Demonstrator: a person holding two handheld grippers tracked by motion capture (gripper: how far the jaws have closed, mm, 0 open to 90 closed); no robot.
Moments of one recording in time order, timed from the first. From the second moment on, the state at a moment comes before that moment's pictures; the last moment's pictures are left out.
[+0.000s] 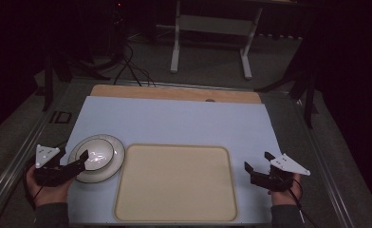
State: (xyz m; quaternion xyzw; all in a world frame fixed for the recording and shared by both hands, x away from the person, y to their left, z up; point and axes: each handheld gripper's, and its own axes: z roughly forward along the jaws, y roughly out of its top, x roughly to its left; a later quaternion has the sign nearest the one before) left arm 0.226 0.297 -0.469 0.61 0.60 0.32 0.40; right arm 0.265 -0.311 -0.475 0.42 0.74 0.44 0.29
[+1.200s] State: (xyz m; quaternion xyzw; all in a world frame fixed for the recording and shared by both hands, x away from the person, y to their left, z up) left arm 0.238 0.309 -0.481 0.61 0.62 0.30 0.39; right arm 0.262 -0.306 -0.471 0.40 0.74 0.44 0.31
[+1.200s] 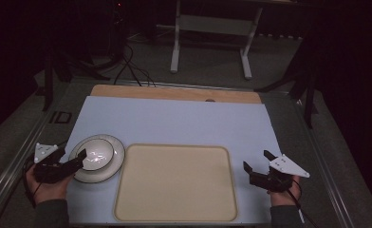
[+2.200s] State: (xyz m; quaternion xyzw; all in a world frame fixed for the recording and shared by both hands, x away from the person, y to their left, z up) left arm 0.253 0.318 -0.494 0.61 0.64 0.25 0.38; right arm 0.262 -0.306 -0.471 0.40 0.74 0.44 0.32
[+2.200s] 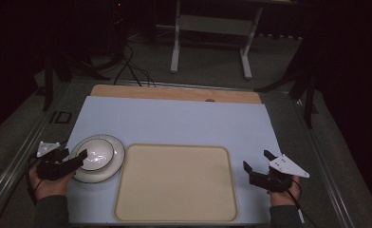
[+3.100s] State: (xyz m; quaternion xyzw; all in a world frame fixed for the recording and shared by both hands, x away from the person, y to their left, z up) left arm 0.262 0.319 -0.503 0.62 0.66 0.19 0.37; right arm 0.262 -0.305 -0.471 0.40 0.74 0.44 0.32
